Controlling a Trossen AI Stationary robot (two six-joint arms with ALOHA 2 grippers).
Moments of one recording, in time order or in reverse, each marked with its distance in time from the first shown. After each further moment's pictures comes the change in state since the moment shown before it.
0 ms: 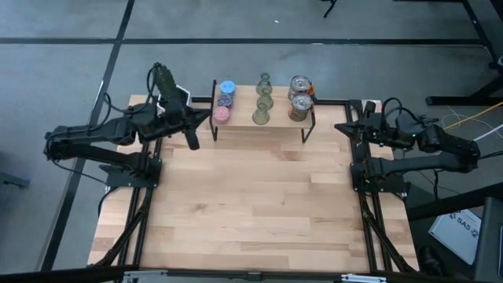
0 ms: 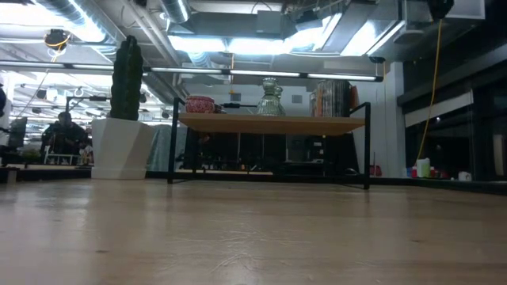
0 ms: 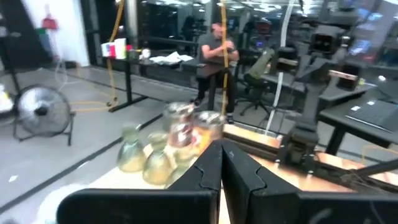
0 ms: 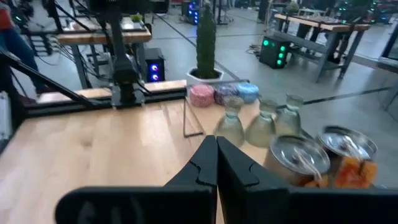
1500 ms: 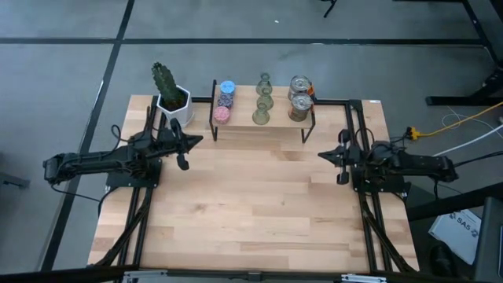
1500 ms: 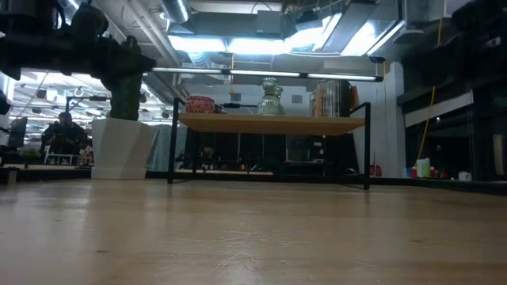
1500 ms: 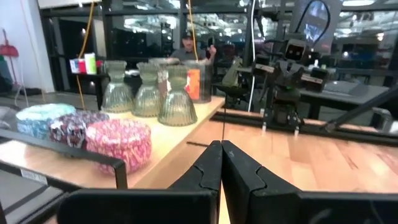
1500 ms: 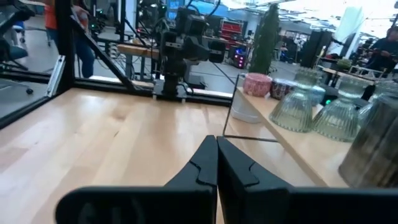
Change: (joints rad) left arm 0.188 -0.508 -0.877 0.496 0.325 0.078; right arm 0.000 -0.460 -0.763 0.494 -0.218 -0.194
